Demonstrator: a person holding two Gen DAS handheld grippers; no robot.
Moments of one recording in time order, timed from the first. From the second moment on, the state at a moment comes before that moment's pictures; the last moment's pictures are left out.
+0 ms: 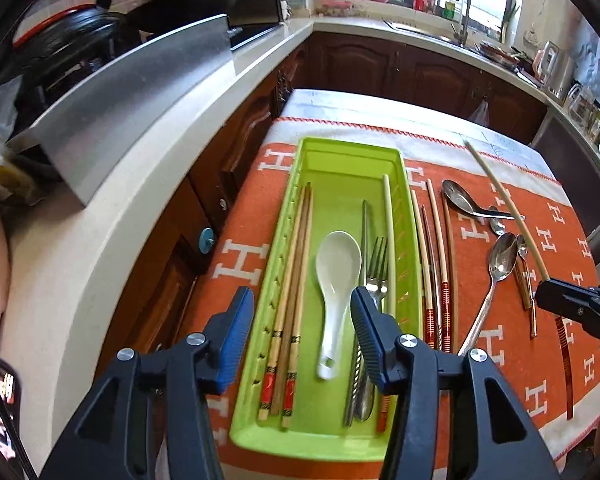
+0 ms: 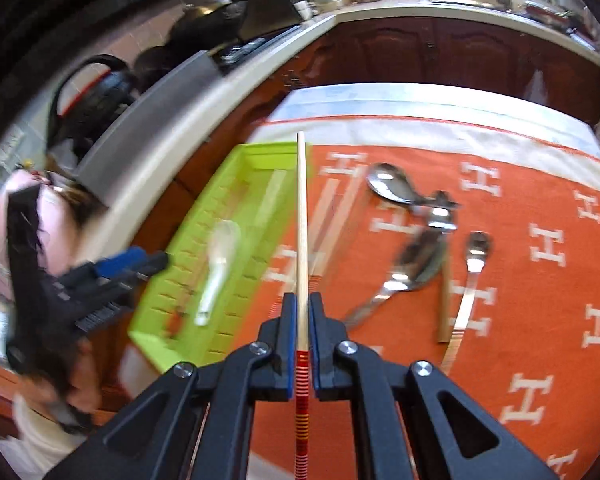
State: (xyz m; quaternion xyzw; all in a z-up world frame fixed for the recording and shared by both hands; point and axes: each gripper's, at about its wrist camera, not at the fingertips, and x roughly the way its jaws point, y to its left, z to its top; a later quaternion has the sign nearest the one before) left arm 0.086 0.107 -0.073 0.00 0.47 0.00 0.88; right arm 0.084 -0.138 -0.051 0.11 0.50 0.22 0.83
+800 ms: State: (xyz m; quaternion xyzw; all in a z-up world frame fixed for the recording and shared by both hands) left arm 0.071 0.190 -0.073 -0.05 0.44 0.09 0.89; right arm 0.129 -0.052 -0.080 0.20 0.57 0.17 0.78
